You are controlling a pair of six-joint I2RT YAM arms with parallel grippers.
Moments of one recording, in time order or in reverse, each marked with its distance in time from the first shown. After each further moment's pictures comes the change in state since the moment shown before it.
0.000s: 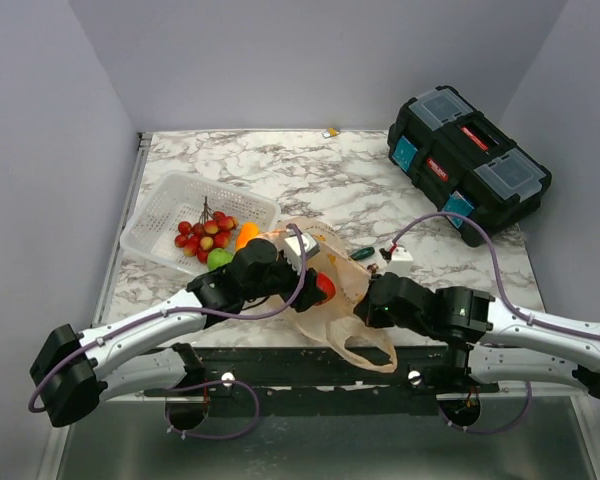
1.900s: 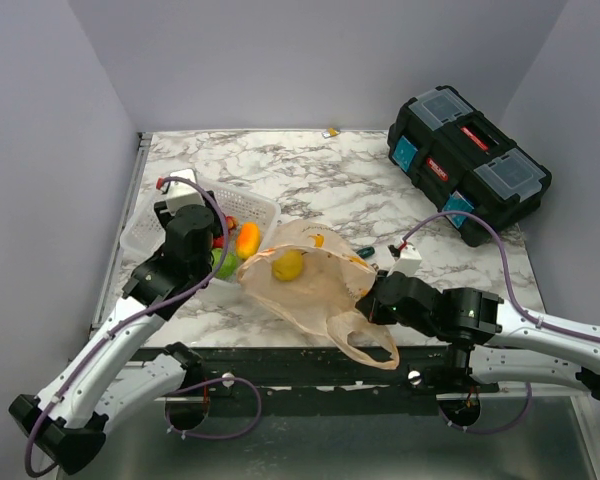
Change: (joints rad) left arm 0.297 -0.219 0.273 -0.358 -0.985 -0.032; right arm 0.000 -0.061 0.000 0.007 0.054 0.034
